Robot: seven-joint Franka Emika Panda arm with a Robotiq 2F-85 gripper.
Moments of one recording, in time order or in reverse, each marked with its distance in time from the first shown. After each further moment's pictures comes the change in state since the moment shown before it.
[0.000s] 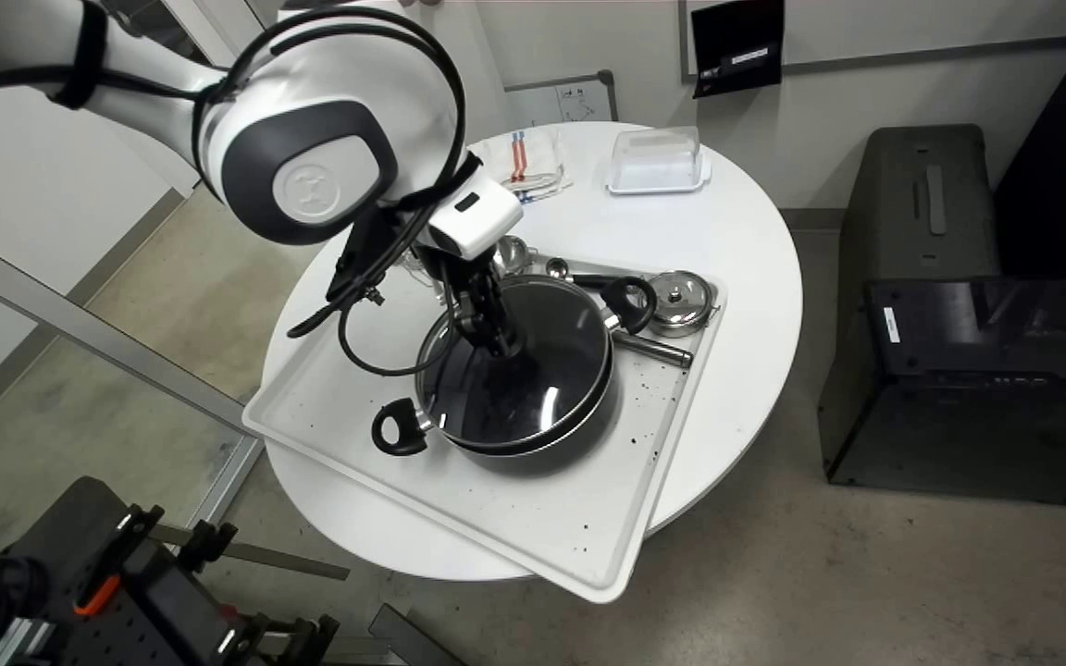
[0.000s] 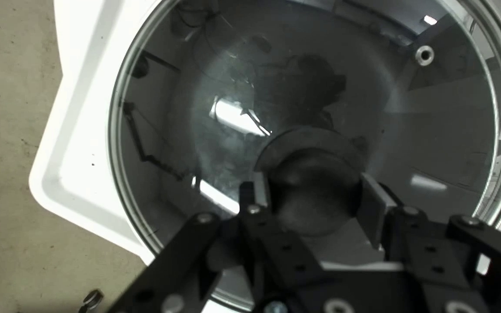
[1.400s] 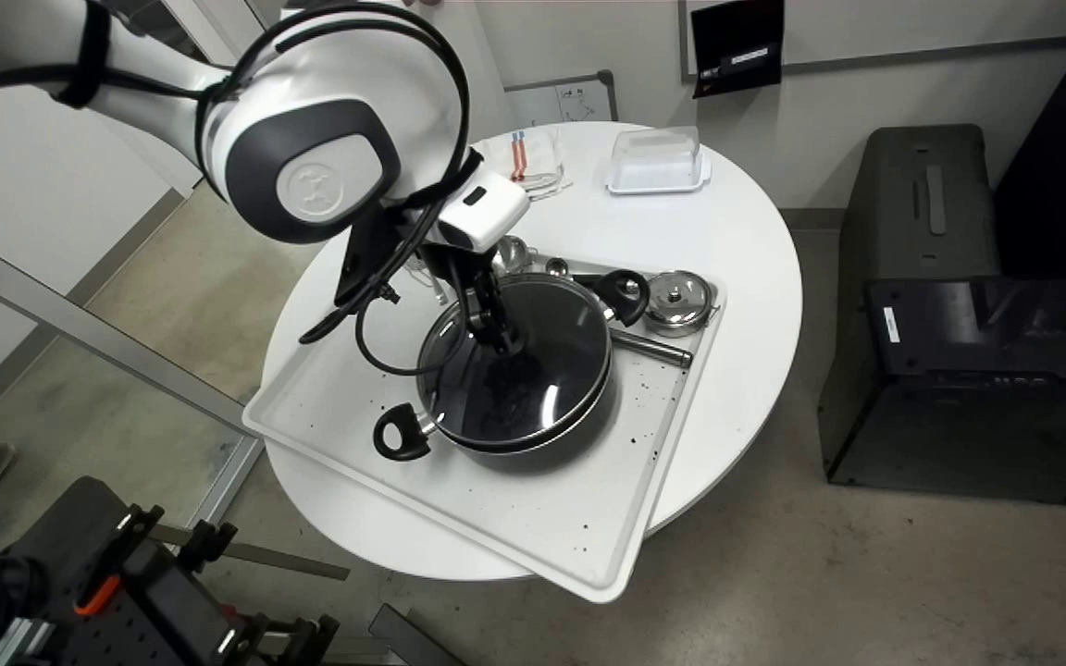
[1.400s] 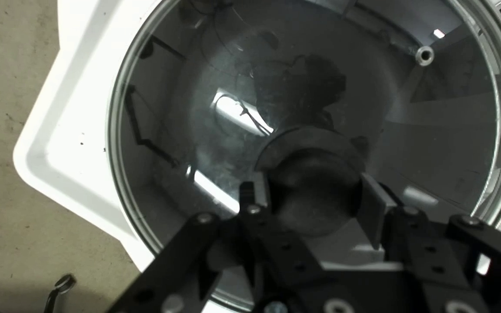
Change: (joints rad) arm -0.005 0.004 0.006 0.009 -0.001 0.000 -0.103
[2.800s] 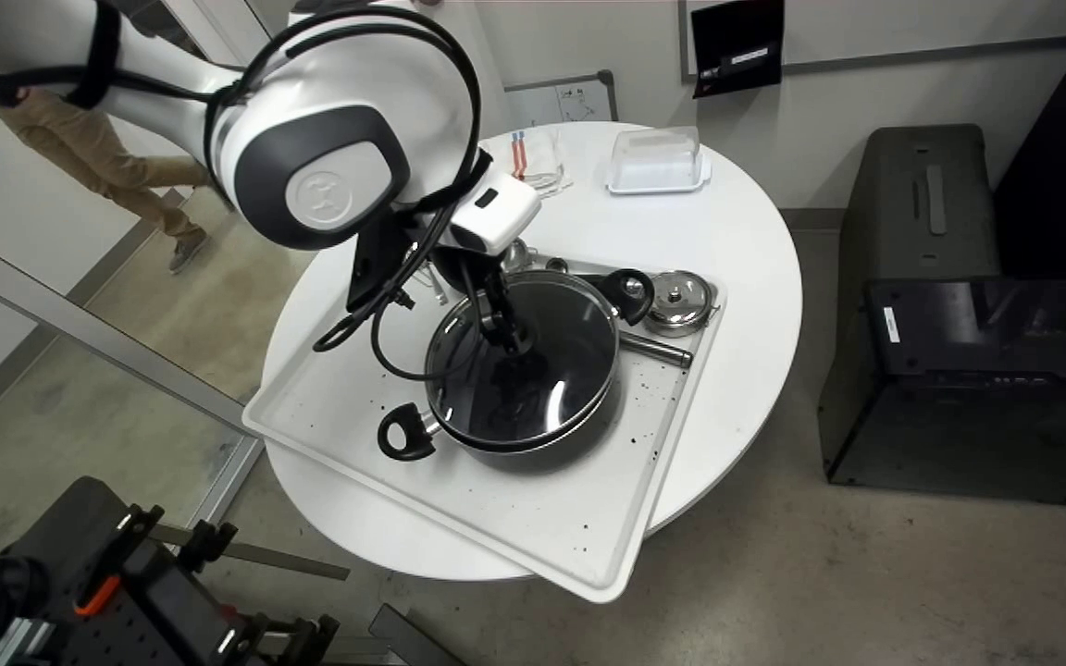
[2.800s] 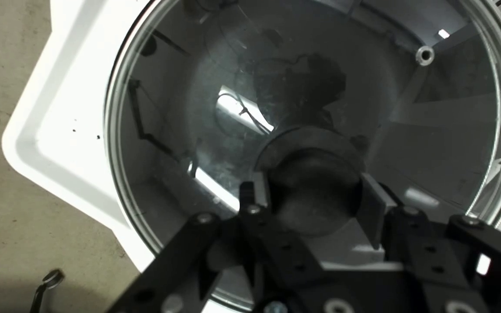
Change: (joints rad) arm -0.035 0.005 0.019 0.005 0.006 0.025 -0.045
